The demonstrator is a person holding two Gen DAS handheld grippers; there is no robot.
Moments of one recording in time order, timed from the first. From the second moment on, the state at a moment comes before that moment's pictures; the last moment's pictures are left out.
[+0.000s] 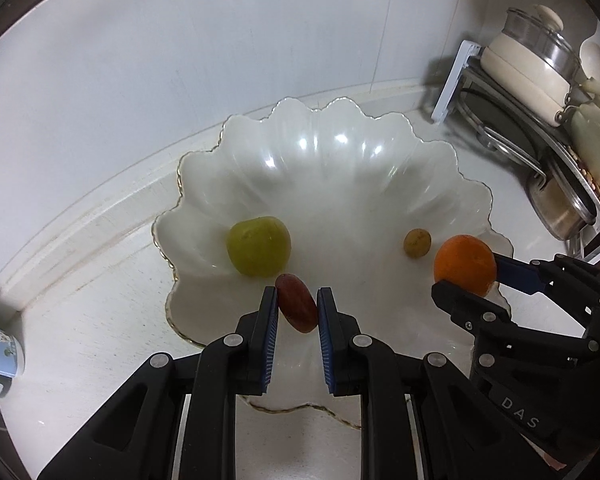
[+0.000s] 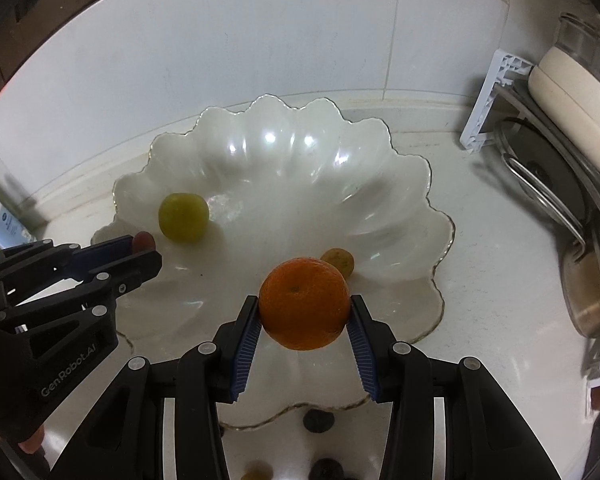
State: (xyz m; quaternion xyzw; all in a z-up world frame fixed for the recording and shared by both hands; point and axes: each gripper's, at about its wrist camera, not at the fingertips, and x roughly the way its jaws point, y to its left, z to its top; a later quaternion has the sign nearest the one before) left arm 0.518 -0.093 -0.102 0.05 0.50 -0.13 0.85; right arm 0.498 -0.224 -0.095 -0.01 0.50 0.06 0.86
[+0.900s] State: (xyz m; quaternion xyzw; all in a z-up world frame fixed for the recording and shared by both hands) left arm 0.492 -0.087 -0.074 0.06 0.48 -0.11 0.87; right arm 0.474 -0.236 -0.074 0.01 0.48 0.05 0.88
